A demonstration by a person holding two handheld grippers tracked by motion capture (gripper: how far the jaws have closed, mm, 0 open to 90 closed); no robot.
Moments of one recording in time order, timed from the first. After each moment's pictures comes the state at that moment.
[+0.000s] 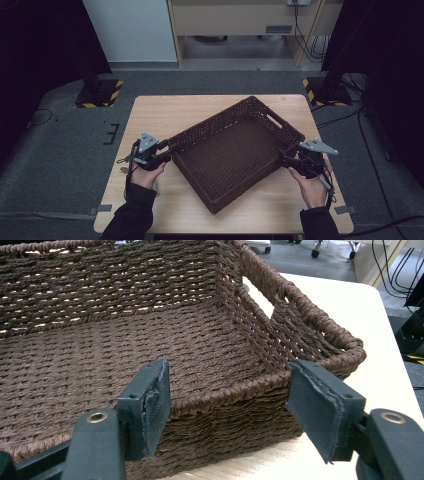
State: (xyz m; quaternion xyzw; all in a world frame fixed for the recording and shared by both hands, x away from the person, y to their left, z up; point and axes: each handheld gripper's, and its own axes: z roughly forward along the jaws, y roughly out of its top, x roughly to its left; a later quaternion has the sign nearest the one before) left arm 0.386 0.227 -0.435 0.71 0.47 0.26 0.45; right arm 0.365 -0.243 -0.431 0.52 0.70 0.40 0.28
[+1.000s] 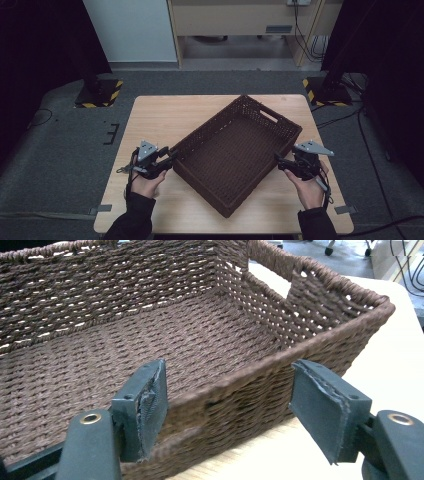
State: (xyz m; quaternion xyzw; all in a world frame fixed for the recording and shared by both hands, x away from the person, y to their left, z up) left arm 0.351 0.216 -0.443 0.71 0.47 0.24 0.46; right arm 0.362 -0.232 -0.434 0.51 0.71 0.41 0.26
